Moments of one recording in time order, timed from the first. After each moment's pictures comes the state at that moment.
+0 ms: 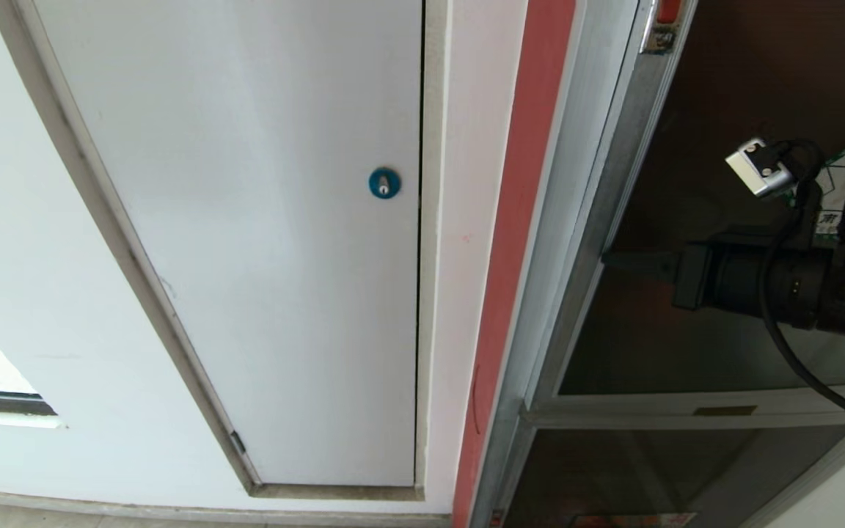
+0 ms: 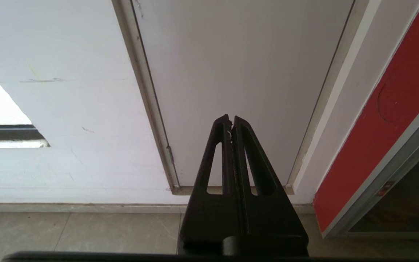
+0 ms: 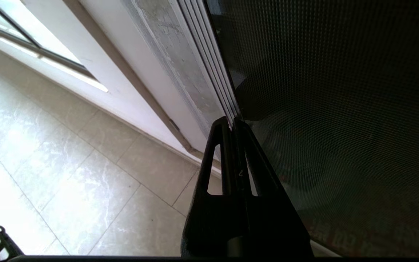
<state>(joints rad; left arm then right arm) 0.01 0.00 0.00 0.00 -0.03 0.02 0.21 1.48 -0.92 -0.35 0.42 0.16</state>
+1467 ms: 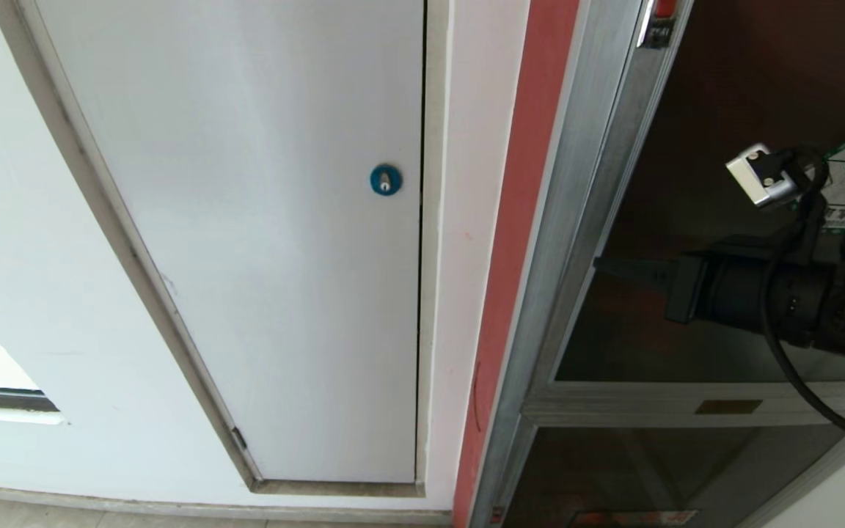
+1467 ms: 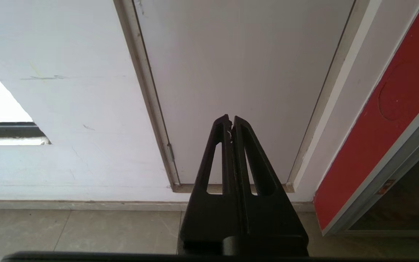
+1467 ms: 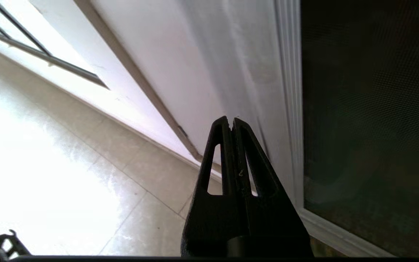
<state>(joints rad) 0.01 0.00 0.00 0.00 -0.03 0.02 0.29 1.41 -0.84 -0.43 0.35 0.19</state>
